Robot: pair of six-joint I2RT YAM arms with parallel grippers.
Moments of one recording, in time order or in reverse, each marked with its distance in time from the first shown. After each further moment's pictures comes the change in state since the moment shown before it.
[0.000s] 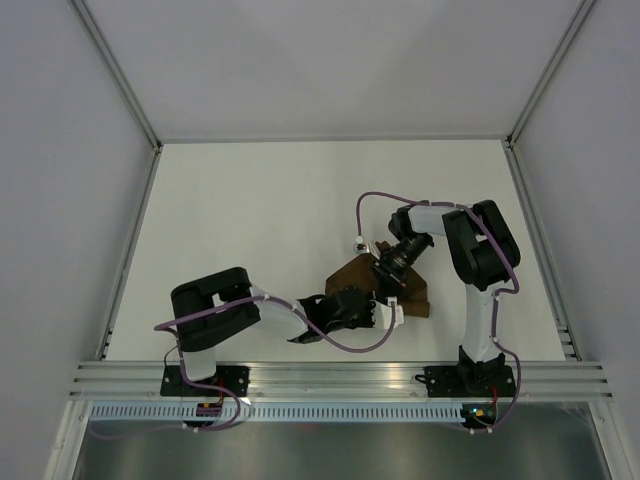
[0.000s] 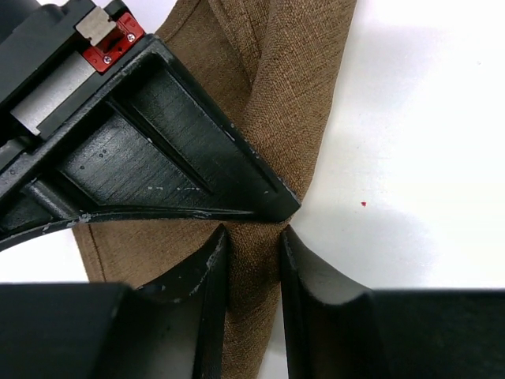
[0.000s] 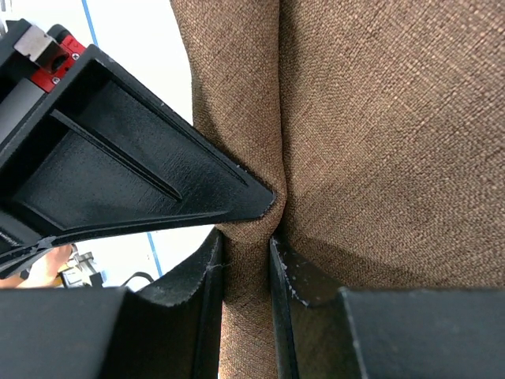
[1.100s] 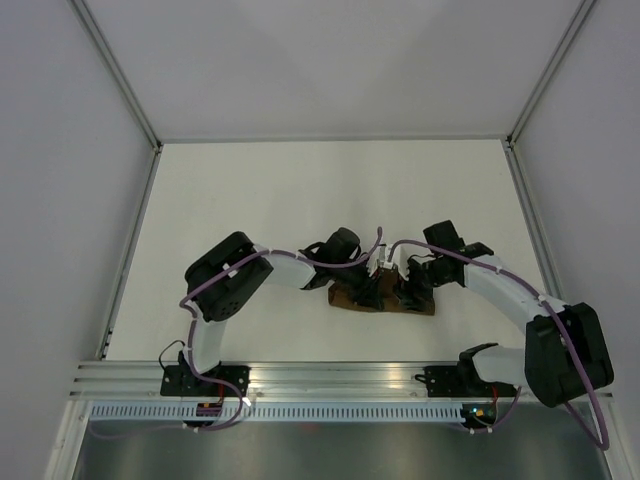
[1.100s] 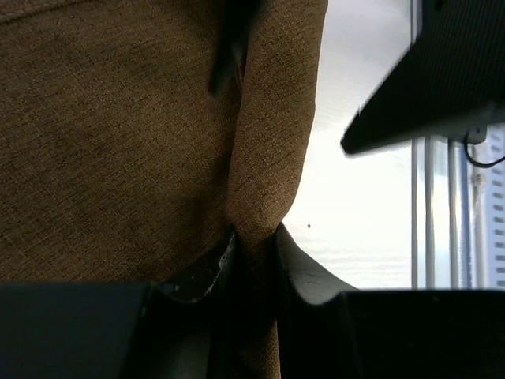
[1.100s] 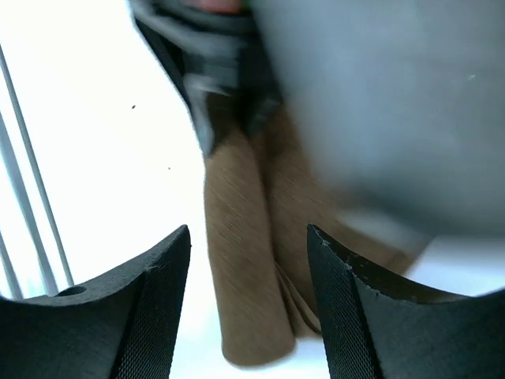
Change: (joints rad) left arm 0.338 0.160 0.278 -0.294 0.837 -0.508; right arm -0.064 -0.801 -0.482 0.434 0.199 -0.009
